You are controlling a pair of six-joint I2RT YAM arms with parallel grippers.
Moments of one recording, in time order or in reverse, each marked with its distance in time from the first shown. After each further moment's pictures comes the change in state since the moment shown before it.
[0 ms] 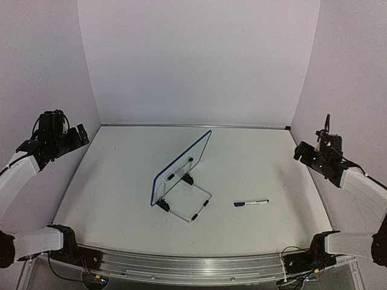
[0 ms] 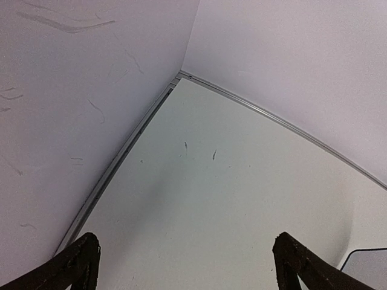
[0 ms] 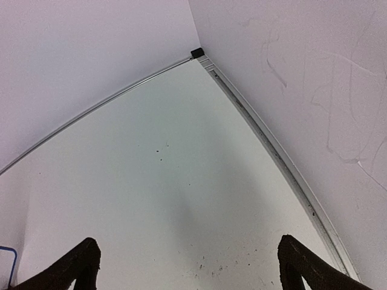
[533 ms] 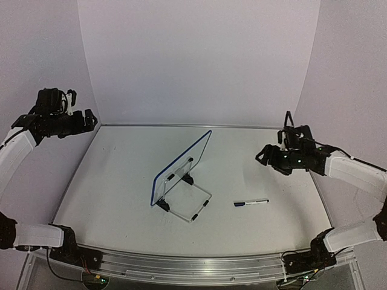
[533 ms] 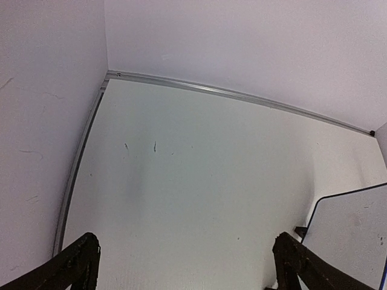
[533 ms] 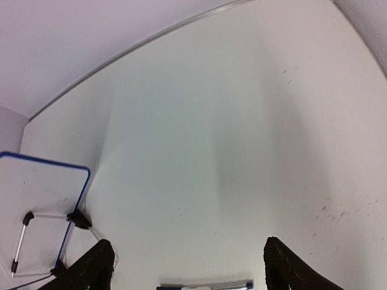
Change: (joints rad) left arm 0.000 0.153 0.343 -0.237 0.278 0.186; right arm 0.299 0.157 0.195 -0.217 -0.251 0.165
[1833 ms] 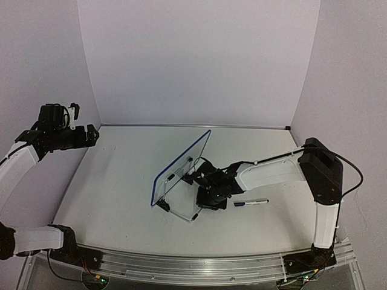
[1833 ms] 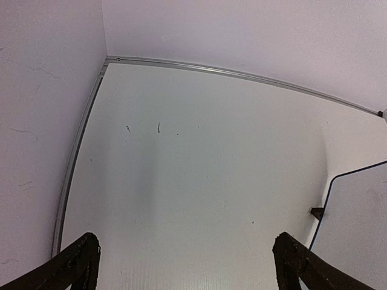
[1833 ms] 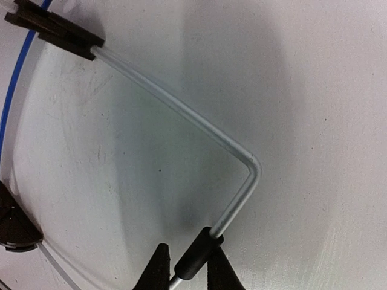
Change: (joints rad) left arm 0.000 -0.082 -0.203 0.098 0.019 0.063; right arm 0.679 0.799 0.424 -0.097 0.196 0.467
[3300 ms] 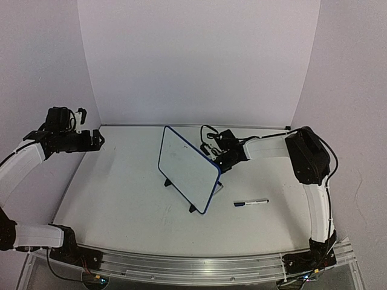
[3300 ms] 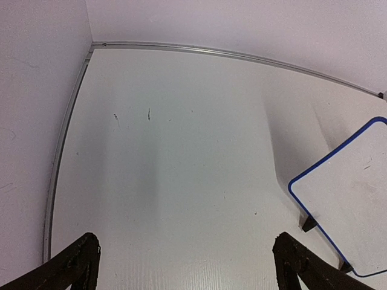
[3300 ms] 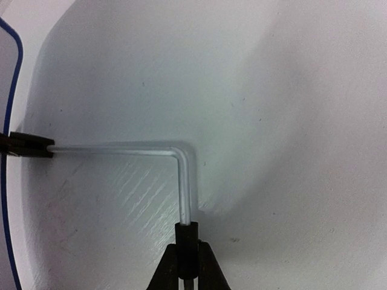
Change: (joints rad) left arm 0.000 0.071 -0.032 0.044 0.045 0.034; right arm -0.383 0.225 0.274 0.137 -0.369 -0.984
